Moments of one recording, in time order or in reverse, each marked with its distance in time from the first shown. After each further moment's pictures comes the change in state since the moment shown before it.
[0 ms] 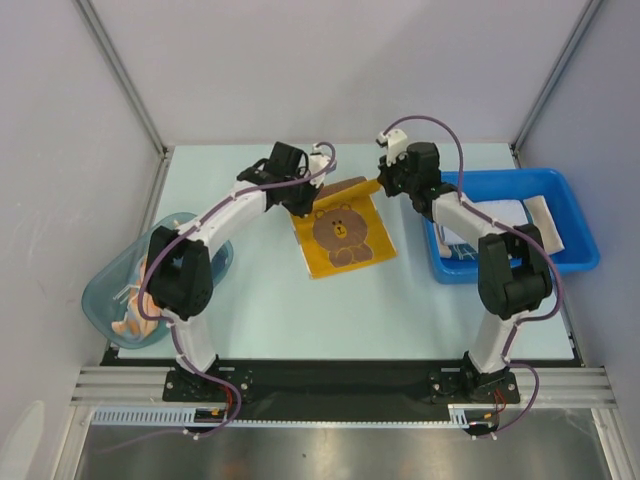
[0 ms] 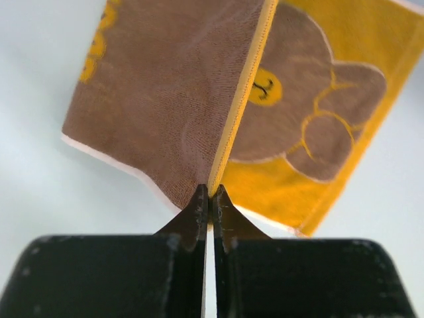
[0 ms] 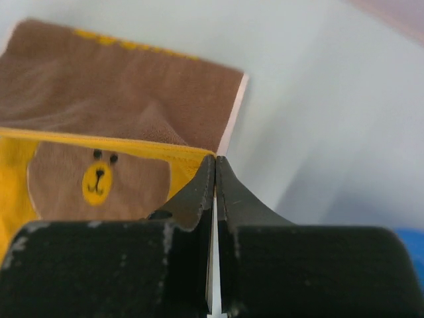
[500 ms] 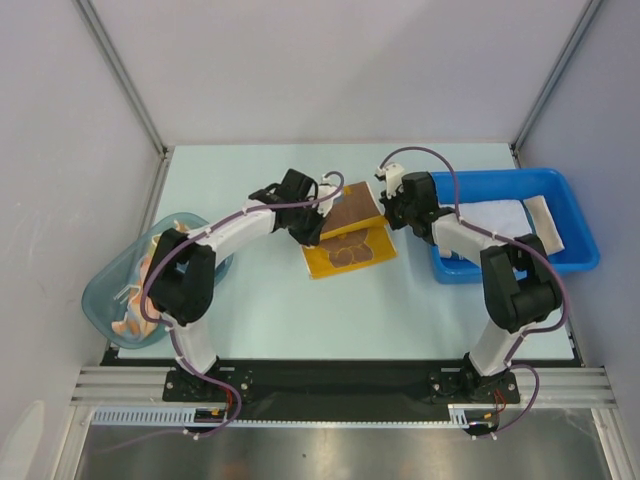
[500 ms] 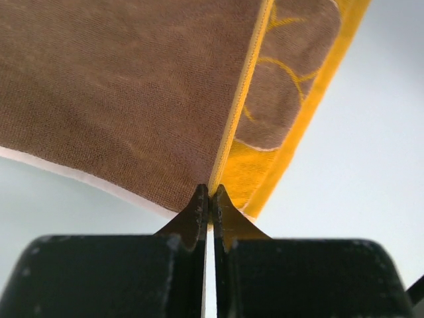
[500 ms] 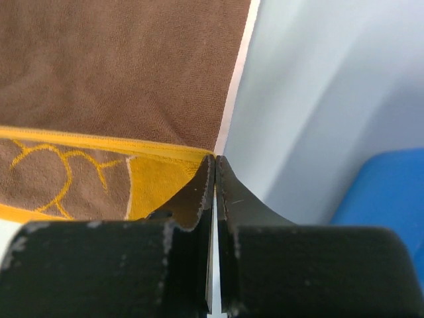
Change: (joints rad) left arm -0.070 -0.052 -0.226 0.040 0.064 -0.074; right arm 0.050 -0.112 -0.270 -0.068 0.111 -0.013
